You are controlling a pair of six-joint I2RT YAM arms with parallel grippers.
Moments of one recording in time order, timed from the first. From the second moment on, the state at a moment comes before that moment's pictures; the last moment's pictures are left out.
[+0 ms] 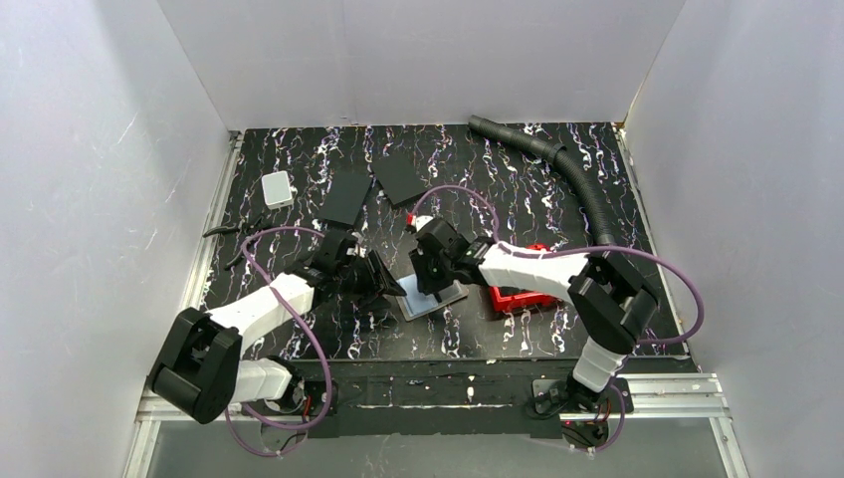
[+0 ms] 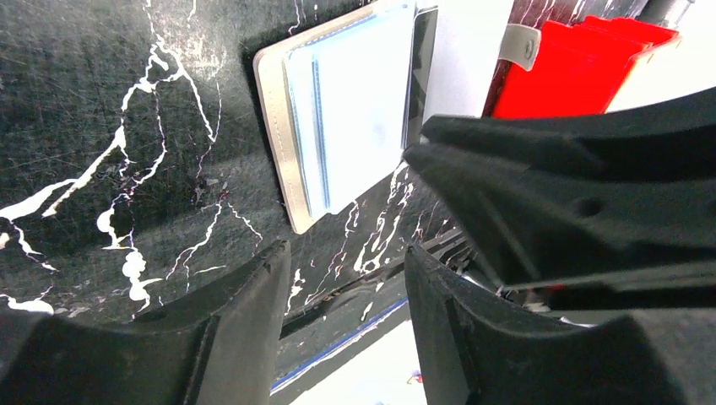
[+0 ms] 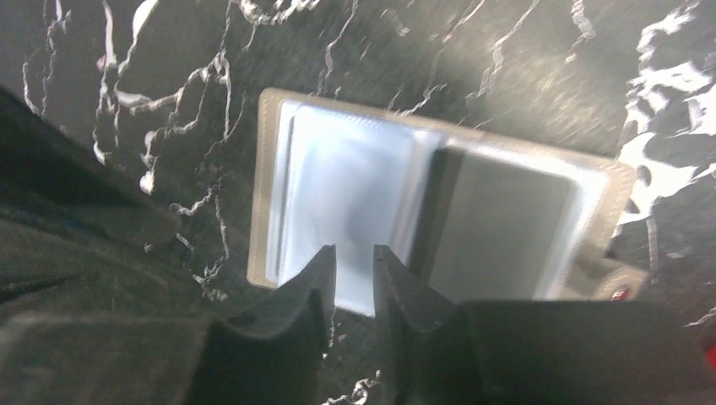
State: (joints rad) left arm -0.49 1.27 0.58 -0.26 0.41 -1.00; right arm 0.94 1.71 1.09 -0.31 -0.02 0.41
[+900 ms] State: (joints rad) left arm -0.49 1.14 0.53 -0.35 0.29 -1.00; right arm 1.15 1.69 0.92 -0.06 0.20 0.10
